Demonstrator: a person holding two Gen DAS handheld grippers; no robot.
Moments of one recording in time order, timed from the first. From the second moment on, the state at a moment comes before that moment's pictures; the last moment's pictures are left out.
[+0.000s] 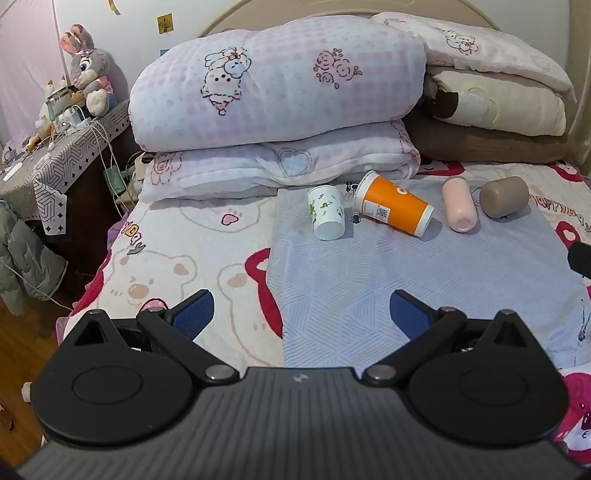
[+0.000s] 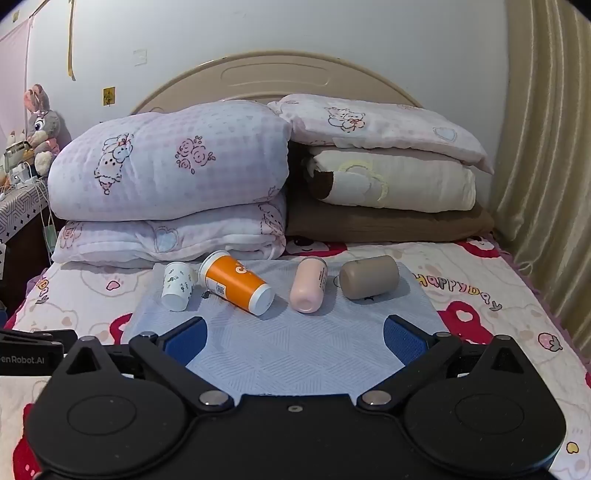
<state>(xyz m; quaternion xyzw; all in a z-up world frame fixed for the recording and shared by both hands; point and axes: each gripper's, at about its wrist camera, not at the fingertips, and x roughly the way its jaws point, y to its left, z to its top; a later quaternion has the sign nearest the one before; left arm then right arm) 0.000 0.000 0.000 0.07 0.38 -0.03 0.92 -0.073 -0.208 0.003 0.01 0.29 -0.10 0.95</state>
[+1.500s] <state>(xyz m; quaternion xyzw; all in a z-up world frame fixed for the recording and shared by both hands) -0.001 0.013 -0.002 0.07 0.37 -0.03 0.92 -0.071 -0.212 0.001 0.02 0.30 -0.10 0.95</state>
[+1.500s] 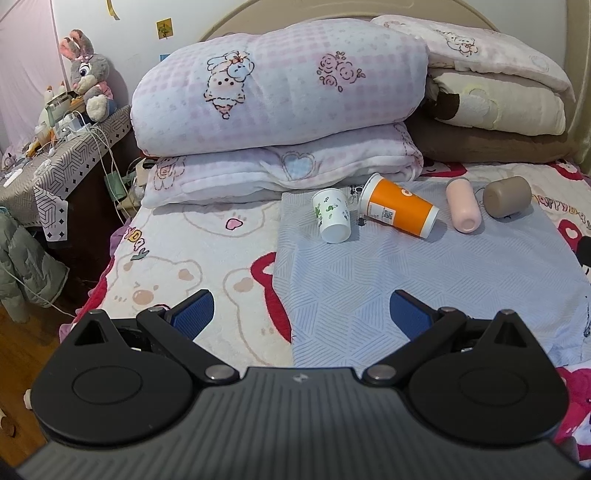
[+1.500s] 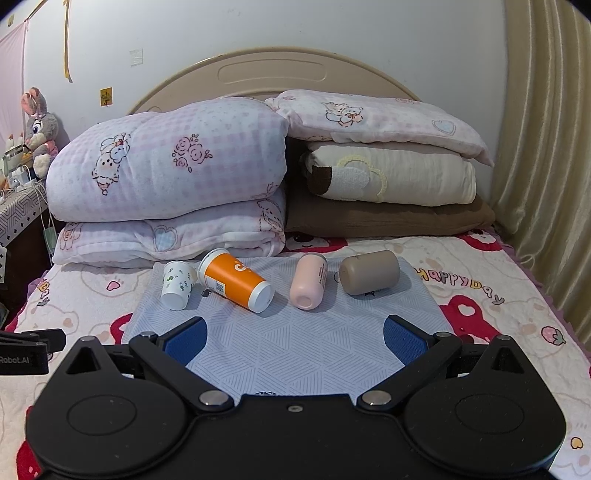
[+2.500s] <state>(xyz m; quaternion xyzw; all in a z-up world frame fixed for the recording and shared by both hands) -0.001 0.012 -0.002 0.07 0.37 -0.03 0.93 -0.071 -0.207 0.000 0.02 0.29 -0.10 0.95</state>
